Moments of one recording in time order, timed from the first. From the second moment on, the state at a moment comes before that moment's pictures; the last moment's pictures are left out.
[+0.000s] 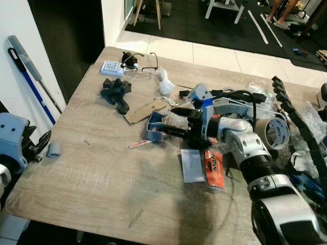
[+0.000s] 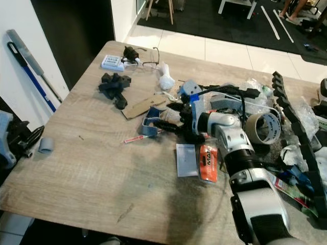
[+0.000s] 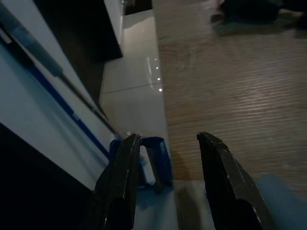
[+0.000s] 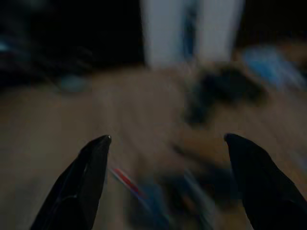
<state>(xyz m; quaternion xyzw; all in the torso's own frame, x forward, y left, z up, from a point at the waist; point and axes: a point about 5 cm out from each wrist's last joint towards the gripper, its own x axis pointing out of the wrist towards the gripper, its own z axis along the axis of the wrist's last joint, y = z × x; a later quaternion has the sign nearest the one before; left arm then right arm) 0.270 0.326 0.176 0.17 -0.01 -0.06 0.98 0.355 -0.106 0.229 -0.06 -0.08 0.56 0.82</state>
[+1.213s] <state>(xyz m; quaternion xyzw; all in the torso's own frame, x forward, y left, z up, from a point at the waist) 0.244 0.311 0.176 0.14 -0.04 -0.12 0.98 0.280 -0.101 0.157 -0.03 -0.04 0.50 0.86</state>
